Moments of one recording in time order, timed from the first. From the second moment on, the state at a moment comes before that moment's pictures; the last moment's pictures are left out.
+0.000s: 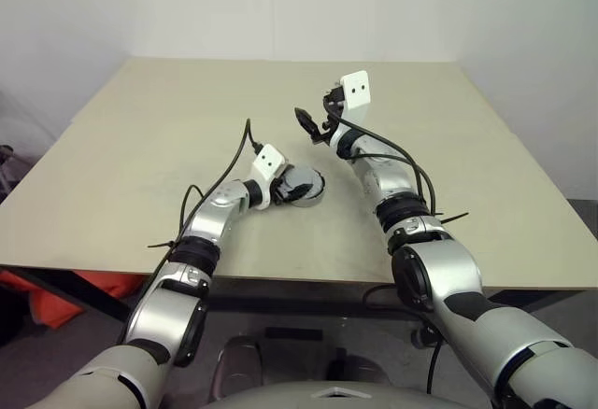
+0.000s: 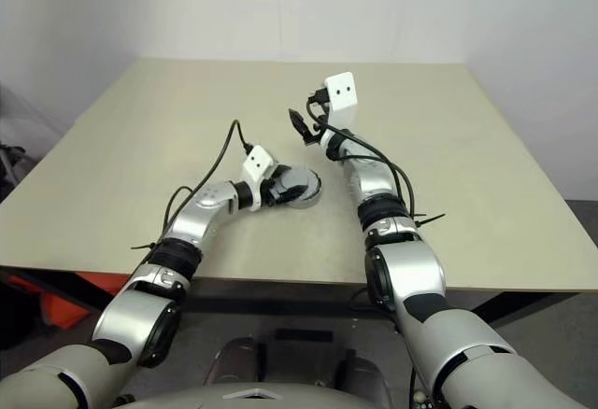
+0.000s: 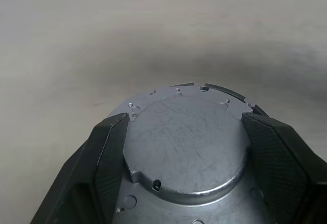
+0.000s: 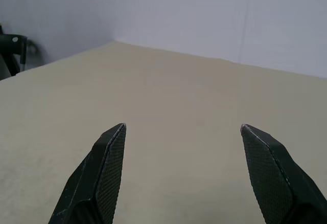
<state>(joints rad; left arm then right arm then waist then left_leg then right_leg) -0.66 0.13 -0.12 0.64 -0.05 0.08 -0.77 -1.00 -0.07 -0.11 0.97 0.11 -0.11 0.44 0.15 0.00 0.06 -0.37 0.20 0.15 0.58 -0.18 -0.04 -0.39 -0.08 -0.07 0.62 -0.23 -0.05</state>
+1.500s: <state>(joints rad) -0.42 0.30 0.08 0.25 -0.23 0.21 -0.65 -0.87 -0.07 -0.06 0.84 0.11 -0.06 0.55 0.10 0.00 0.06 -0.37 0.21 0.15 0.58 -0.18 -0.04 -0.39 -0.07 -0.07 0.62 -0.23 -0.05</state>
